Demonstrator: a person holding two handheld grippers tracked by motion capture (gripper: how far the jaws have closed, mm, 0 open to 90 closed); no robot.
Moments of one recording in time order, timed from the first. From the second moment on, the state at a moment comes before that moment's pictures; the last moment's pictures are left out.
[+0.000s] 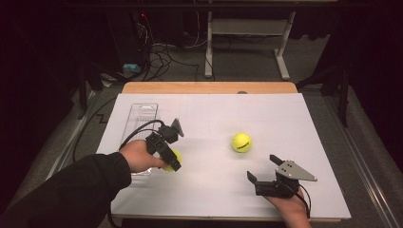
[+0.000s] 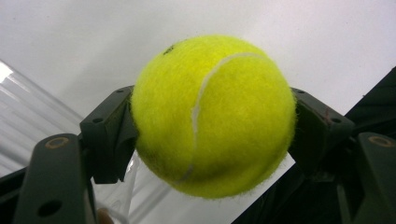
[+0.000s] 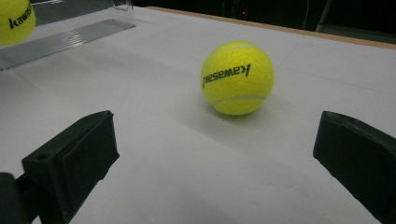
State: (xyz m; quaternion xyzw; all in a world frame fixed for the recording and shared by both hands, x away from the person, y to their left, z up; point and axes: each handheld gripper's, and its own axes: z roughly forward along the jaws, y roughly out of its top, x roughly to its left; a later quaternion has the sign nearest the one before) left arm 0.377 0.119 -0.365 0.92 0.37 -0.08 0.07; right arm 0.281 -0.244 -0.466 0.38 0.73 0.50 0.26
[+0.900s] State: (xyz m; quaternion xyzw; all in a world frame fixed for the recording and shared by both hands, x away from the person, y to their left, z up) left arm 0.389 0.151 -0.334 0.91 0.39 -0.07 0.05; right arm 0.281 -0.242 -0.465 0.38 0.73 0.50 0.26
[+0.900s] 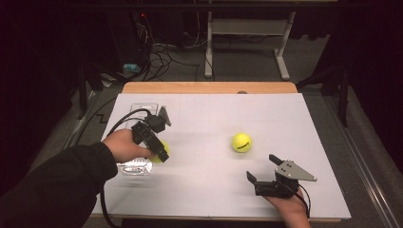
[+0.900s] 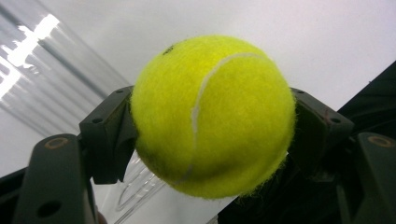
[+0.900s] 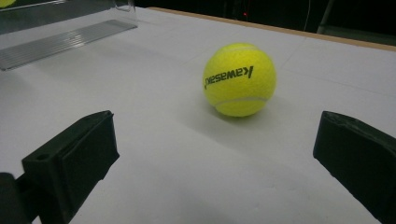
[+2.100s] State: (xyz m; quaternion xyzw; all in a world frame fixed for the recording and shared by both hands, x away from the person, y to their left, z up) left arm 0.427 0.204 -0.333 0.88 0.47 -0.05 0.03; right arm 0.280 -0.243 -0.464 0.37 0.73 0.50 0.26
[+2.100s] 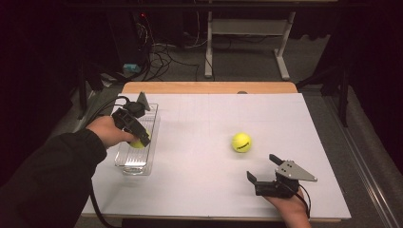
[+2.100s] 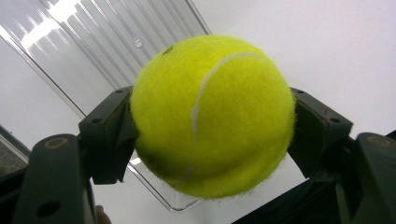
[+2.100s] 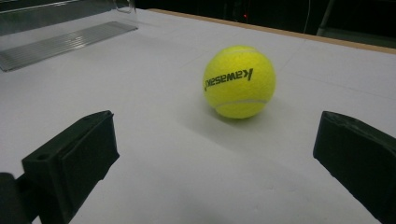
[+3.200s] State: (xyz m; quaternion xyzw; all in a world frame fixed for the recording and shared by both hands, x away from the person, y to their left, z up) left arm 0.453 0.226 -0.331 0.86 0.51 -0.03 0.02; right arm 0.281 -0.243 -0.465 0.37 0.73 0.50 0.26
